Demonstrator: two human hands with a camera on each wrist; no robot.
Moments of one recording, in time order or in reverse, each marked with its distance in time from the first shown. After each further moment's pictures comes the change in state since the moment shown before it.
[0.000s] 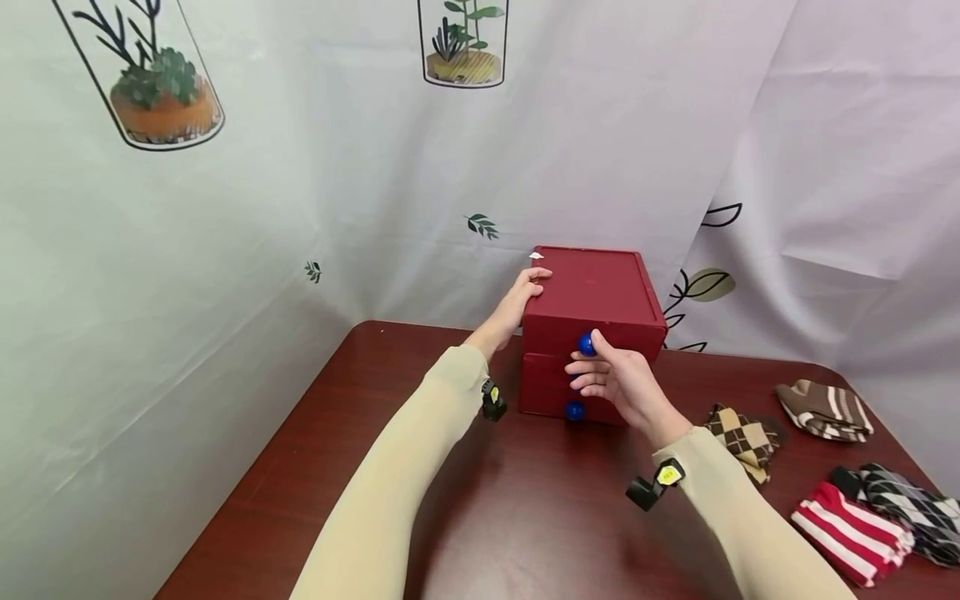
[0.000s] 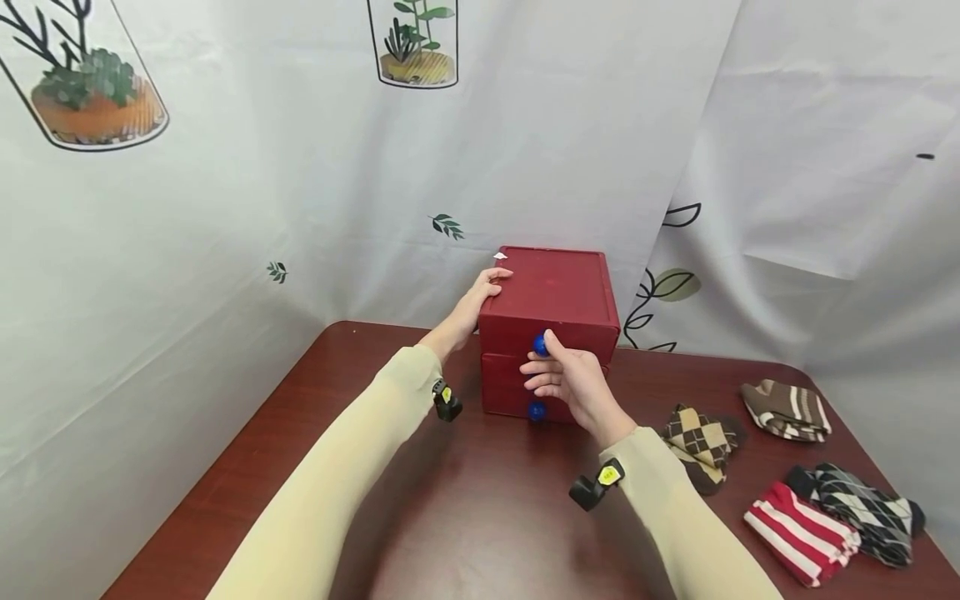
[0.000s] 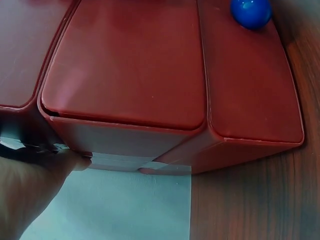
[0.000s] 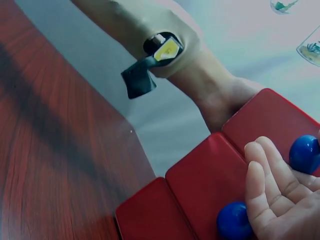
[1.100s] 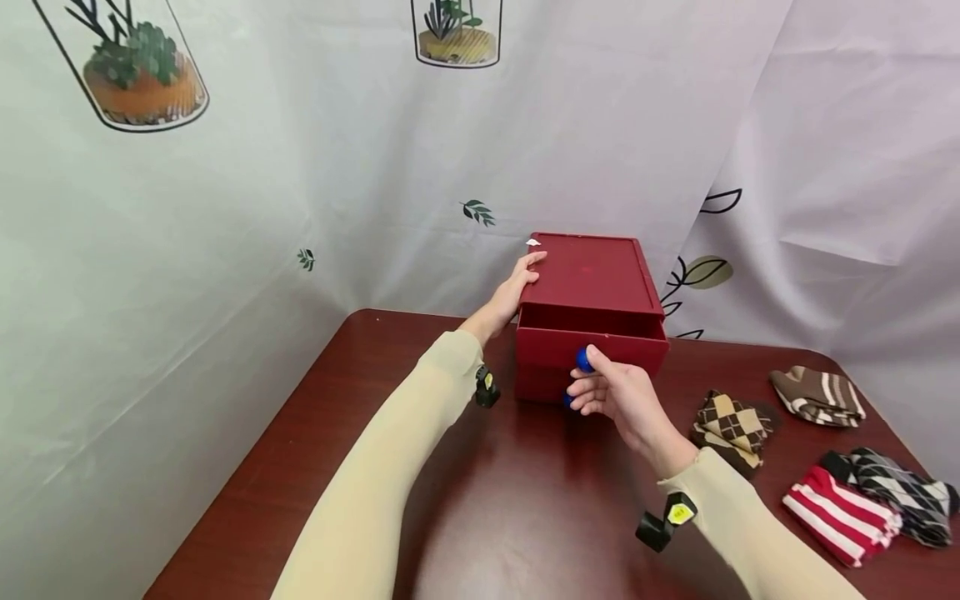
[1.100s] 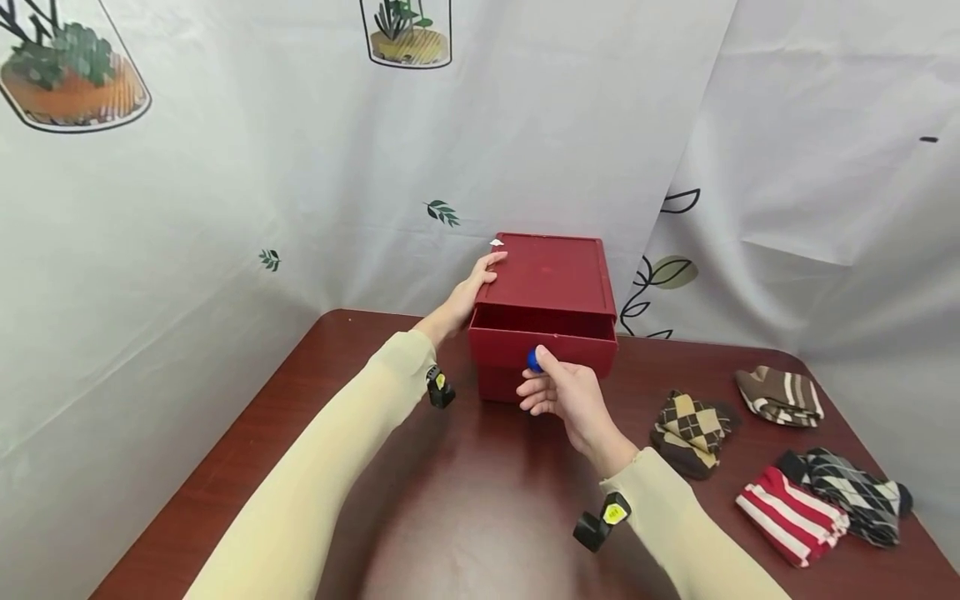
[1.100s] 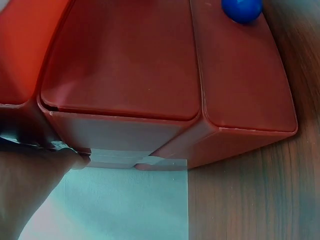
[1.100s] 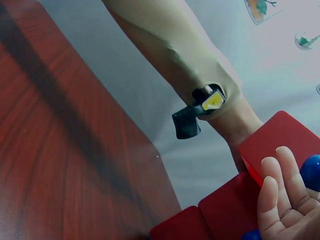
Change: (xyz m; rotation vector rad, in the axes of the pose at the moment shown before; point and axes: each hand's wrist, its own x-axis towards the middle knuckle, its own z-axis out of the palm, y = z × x) left_hand 0.004 0.001 -0.002 0.052 -0.036 -0.009; right_hand -0.039 0.010 0.016 -0.063 0.053 -0.035
